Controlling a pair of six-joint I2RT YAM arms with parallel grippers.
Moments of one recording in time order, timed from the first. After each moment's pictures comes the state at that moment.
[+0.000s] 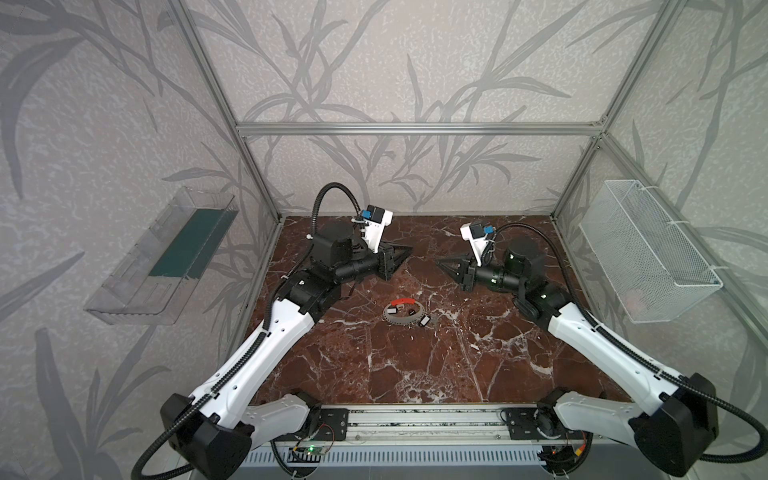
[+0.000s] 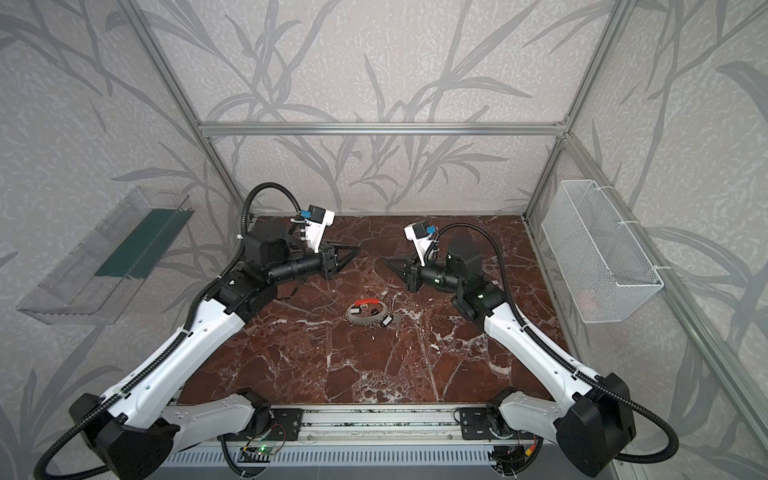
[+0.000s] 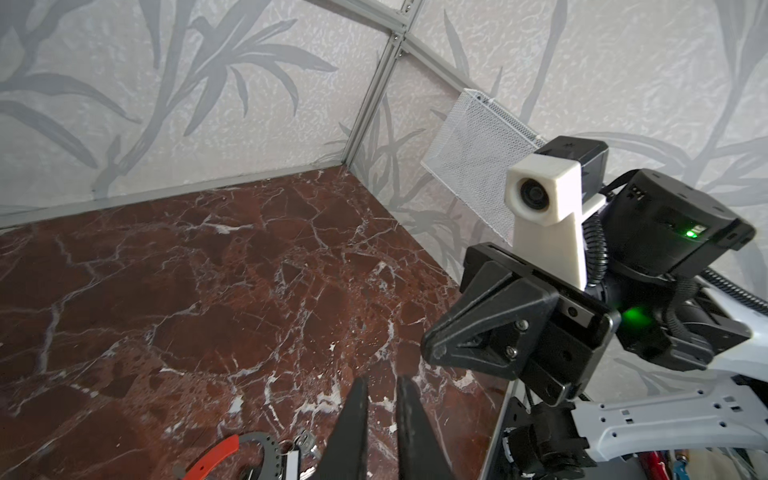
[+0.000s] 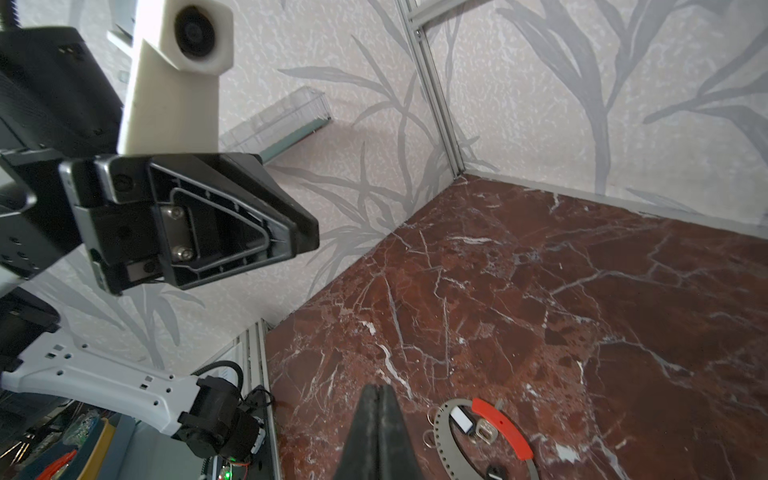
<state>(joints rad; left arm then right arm) -0.49 1.15 1.16 -0.31 0.47 -0.35 0.52 1.19 0.95 0.03 -0.62 0.33</state>
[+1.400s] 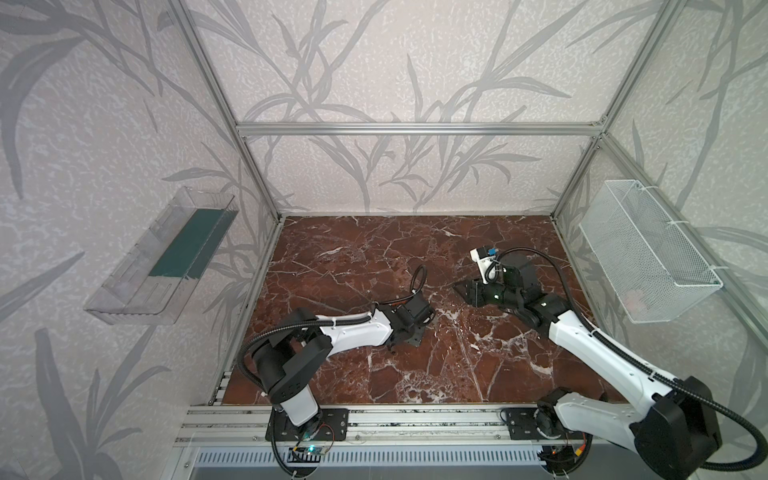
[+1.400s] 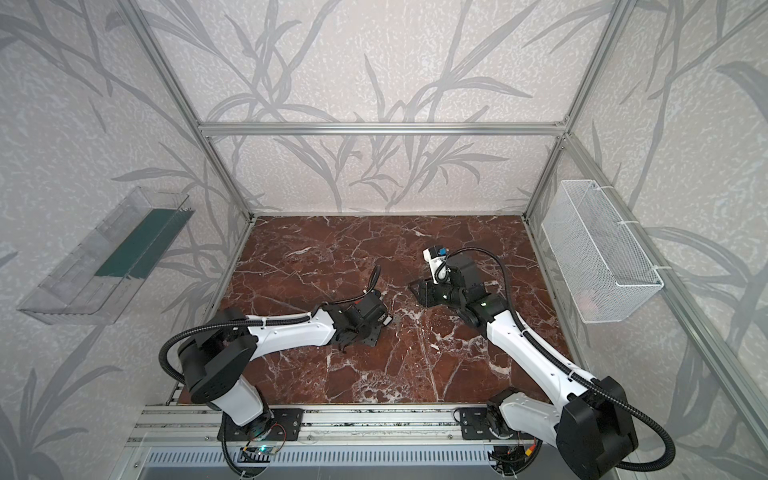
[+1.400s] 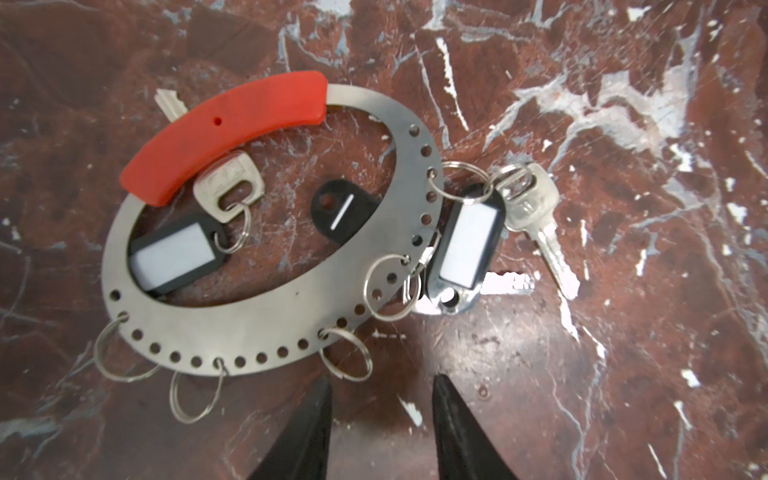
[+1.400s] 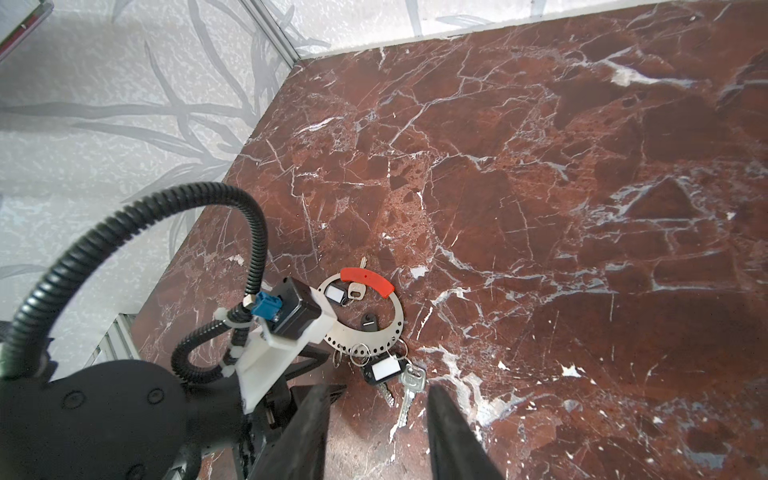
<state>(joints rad) -0.90 1.69 0.92 -0.39 -0.21 -0.53 0.45 1.16 0.82 -0.23 -0.35 0.34</state>
